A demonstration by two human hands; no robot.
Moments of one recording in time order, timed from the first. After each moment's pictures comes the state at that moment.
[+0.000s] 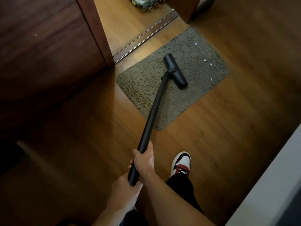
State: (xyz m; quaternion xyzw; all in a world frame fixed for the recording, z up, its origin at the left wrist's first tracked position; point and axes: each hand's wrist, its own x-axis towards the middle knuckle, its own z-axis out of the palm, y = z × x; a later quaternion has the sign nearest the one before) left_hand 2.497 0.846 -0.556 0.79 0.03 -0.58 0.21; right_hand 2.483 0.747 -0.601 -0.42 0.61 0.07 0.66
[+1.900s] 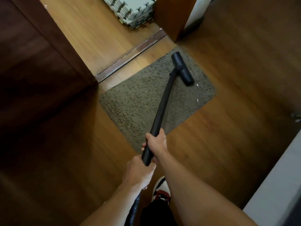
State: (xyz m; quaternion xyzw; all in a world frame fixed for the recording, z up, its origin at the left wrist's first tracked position) left_hand 2.534 0.624 -0.551 0.79 0.02 -0.57 0.23; right_hand 2.521 0.524 -0.598 -0.43 0.61 0.03 0.66
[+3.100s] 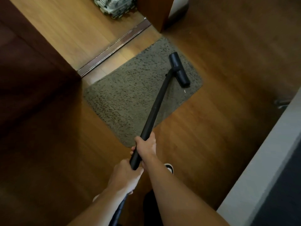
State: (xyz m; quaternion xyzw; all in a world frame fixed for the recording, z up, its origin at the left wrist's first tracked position) left_hand 2.505 0.630 -0.550 0.77 0.01 -0.61 0.19; right_hand 2.481 0.534 -0.598 -0.38 0.64 0.03 0.66
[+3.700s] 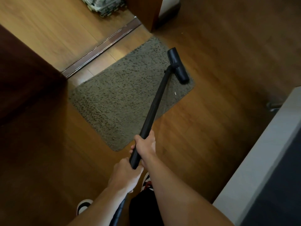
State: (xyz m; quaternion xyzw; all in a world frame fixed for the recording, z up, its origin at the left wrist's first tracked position) left_hand 2.478 0.566 -0.559 0.78 0.00 -0.59 0.20; right_hand 2.457 0.468 -0.603 -0.41 0.64 0.03 0.65
